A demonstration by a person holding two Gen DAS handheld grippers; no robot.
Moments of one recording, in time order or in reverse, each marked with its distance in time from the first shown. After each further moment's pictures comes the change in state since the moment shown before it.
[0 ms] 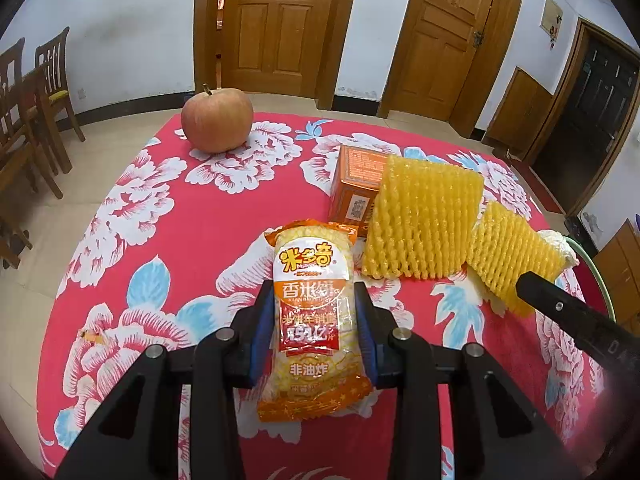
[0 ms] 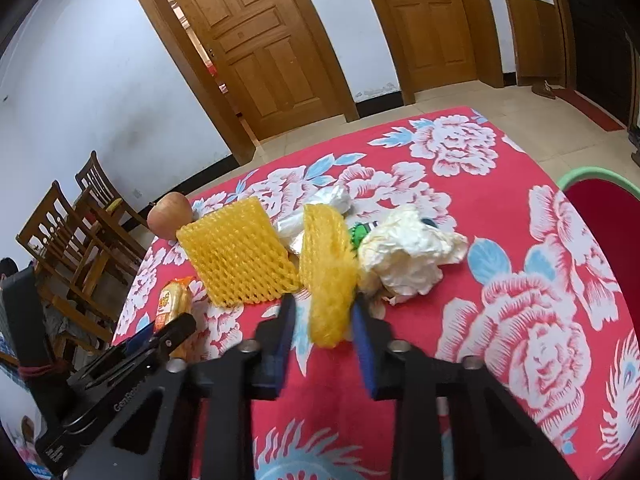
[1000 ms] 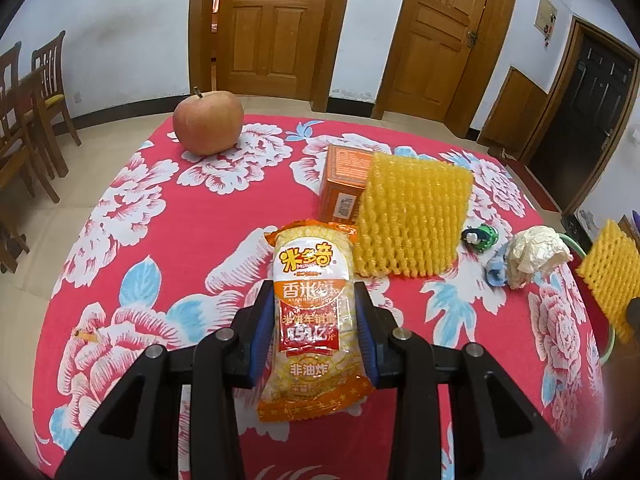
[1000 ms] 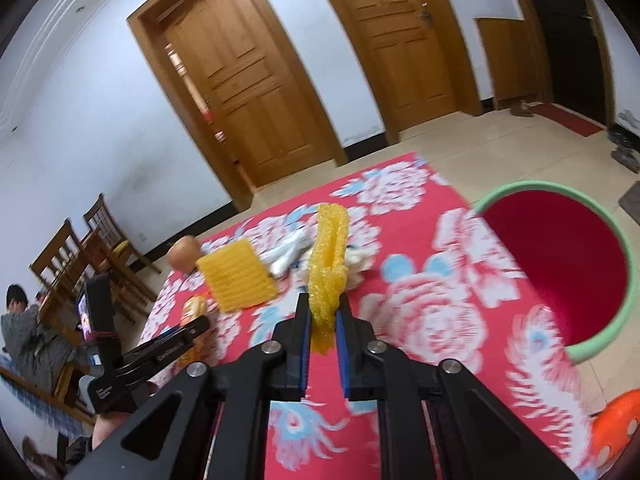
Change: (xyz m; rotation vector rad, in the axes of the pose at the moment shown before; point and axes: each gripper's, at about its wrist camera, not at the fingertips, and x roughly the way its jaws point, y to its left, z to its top) left arm -0.001 -0.008 -0.003 0.020 -0.012 -0.014; right arm -0.108 -0.047 -0.025 0.073 -0.186 -0.006
